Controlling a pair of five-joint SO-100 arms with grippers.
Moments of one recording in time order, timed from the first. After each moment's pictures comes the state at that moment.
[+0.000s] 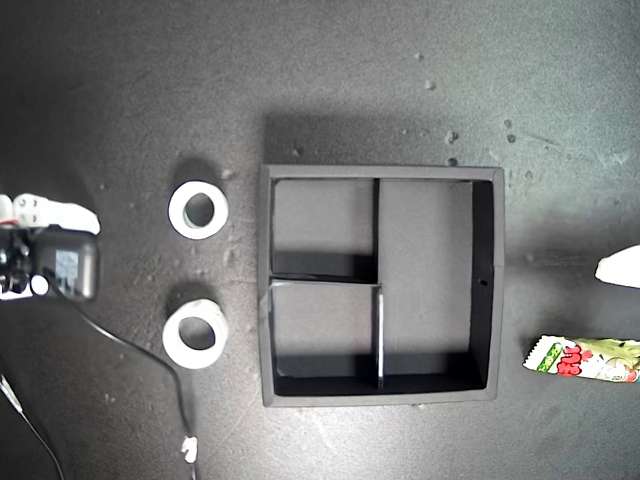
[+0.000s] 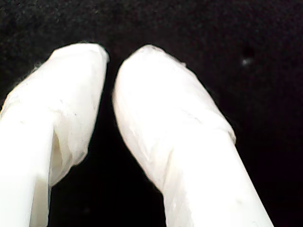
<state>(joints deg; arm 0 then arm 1) 2.2 191.2 176.5 77.8 -98.3 -6.7 191.4 178.7 27.5 27.2</state>
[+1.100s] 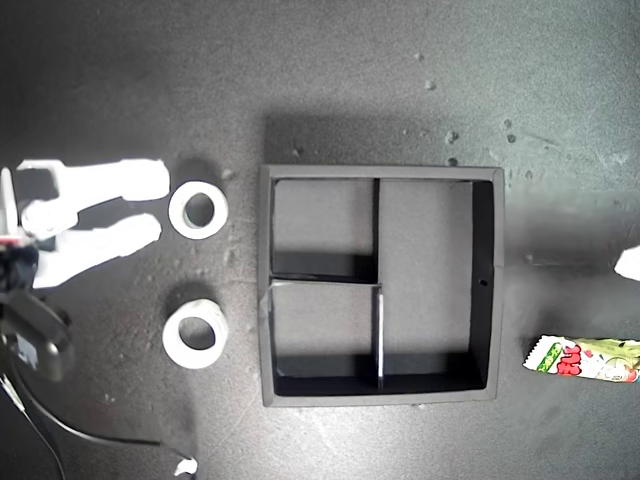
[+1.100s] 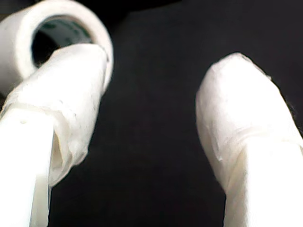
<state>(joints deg) -1.1 165.4 155.1 42.4 -56.3 -0.1 191.4 172.0 20.8 36.2</state>
